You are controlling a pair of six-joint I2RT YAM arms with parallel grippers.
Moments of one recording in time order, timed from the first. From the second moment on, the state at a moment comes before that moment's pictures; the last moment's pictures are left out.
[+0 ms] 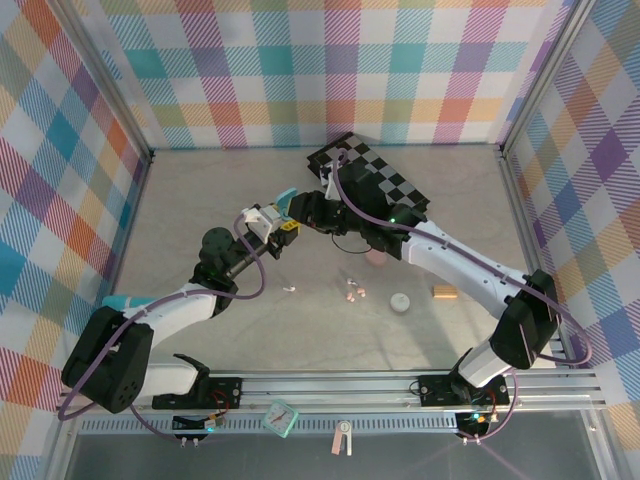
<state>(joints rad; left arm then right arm) -0.44 1.29 0.51 0.86 0.35 0.14 0.81 1.55 1.40 -0.30 -0.26 0.96</state>
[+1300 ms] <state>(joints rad) -0.44 1.28 0.51 0.81 0.34 0.14 0.80 1.66 1.56 -0.46 -0.26 0.91</state>
